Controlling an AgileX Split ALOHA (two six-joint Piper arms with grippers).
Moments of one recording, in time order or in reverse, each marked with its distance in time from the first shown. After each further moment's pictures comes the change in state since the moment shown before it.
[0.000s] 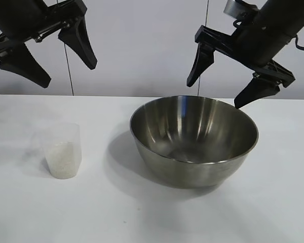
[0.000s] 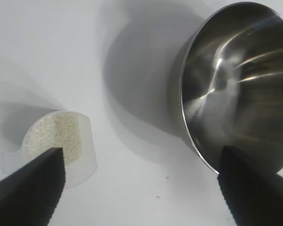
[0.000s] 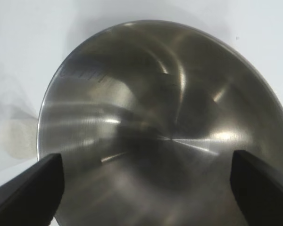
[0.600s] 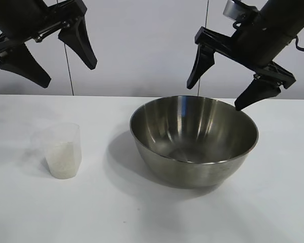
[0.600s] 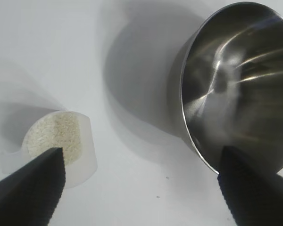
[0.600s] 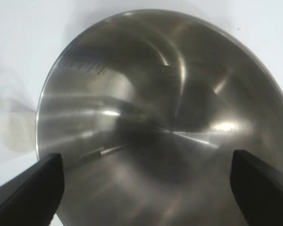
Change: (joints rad) left arm 0.000 0.000 0.000 0.000 0.000 0.000; right arm -0.027 0.000 -0.150 -0.277 0.232 0.023
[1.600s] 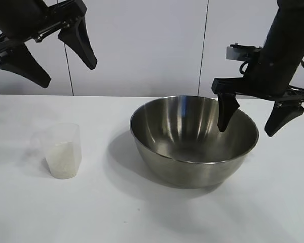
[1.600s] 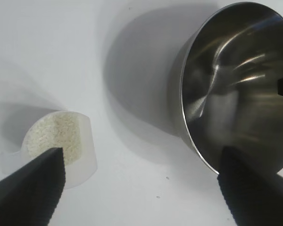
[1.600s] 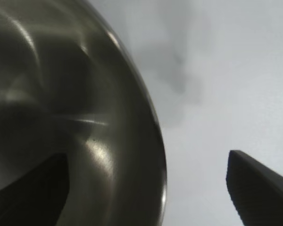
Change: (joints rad) left arm 0.000 0.000 0.000 0.000 0.000 0.000; right arm 0.000 0.242 0.075 -0.022 -0.151 0.039
